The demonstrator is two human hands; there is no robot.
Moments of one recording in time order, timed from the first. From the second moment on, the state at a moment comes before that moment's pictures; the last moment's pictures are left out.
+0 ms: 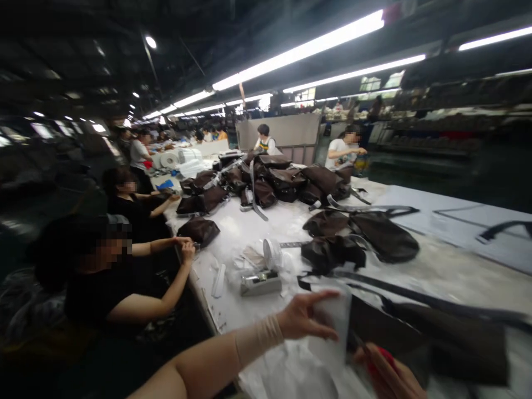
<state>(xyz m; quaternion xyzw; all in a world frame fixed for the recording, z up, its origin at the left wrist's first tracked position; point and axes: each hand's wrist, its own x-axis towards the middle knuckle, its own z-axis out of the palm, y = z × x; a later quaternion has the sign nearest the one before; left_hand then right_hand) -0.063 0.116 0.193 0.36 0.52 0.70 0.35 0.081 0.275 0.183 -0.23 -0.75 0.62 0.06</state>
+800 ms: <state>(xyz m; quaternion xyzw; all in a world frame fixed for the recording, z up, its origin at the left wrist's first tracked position) -0.060 0.103 0.194 0.51 0.57 0.61 0.21 0.075 0.282 0.224 -0.10 -0.79 0.60 -0.07</state>
